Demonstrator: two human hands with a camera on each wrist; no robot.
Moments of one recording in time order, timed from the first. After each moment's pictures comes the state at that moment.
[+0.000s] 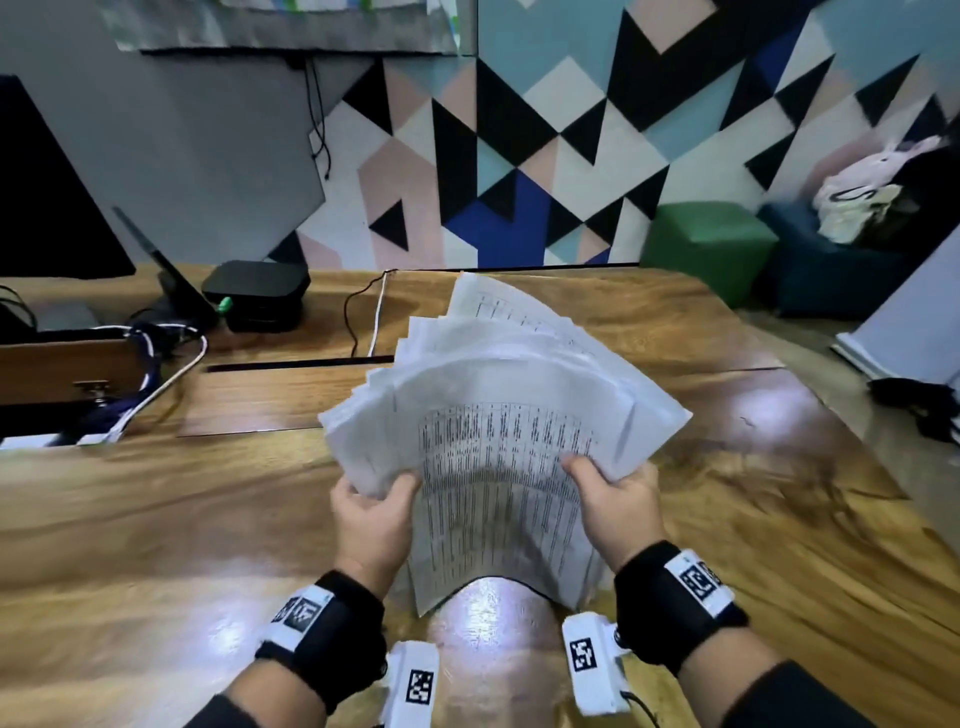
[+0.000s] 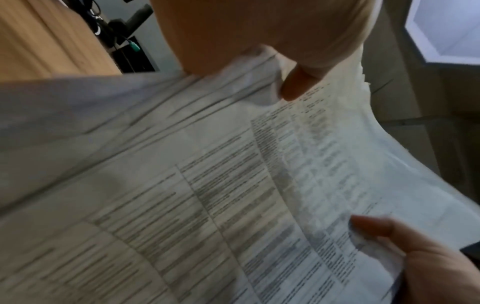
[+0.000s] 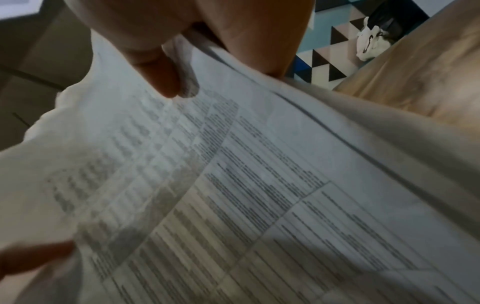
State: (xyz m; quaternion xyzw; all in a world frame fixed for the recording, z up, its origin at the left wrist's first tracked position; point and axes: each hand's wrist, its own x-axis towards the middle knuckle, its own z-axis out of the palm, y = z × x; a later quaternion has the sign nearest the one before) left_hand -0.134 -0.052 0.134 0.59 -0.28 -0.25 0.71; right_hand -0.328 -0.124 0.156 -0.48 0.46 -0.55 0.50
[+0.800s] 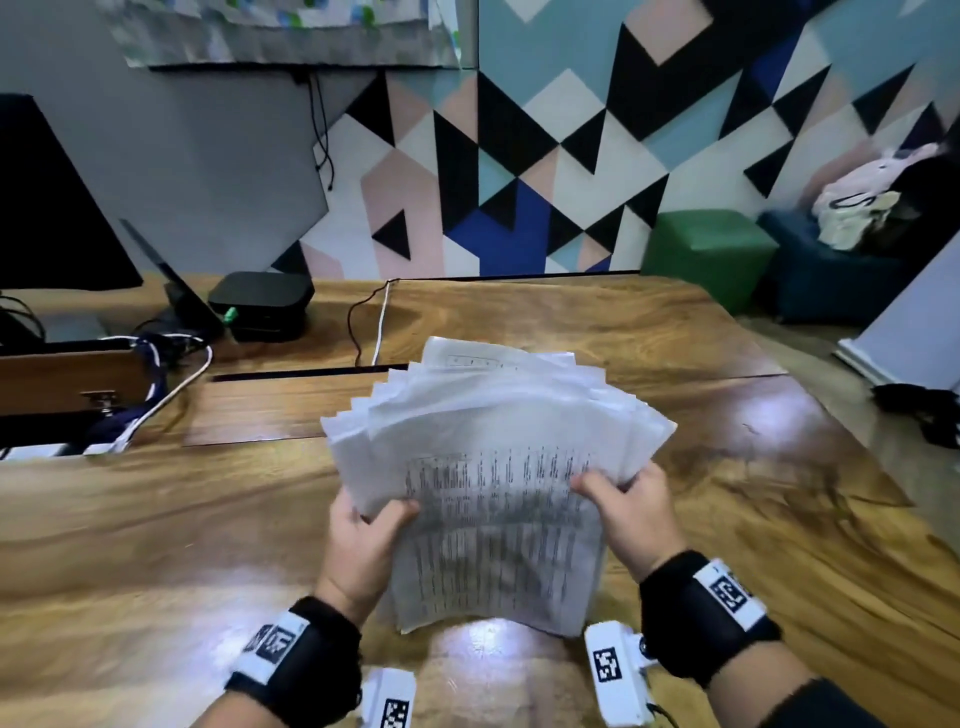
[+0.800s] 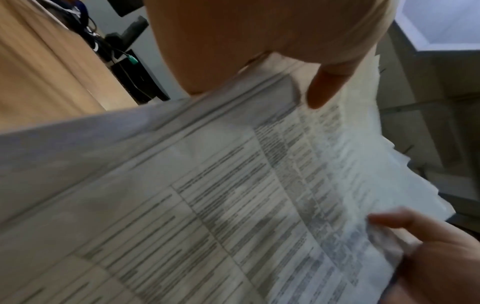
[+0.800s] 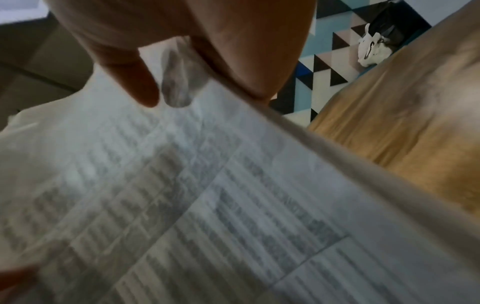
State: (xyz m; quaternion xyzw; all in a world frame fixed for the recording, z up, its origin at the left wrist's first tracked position) left_hand -0.119 -0.032 0.136 0.56 -0.32 -0.32 0.69; right_hand -0.344 -0.126 0.171 -0.56 0.44 -0.48 0.52
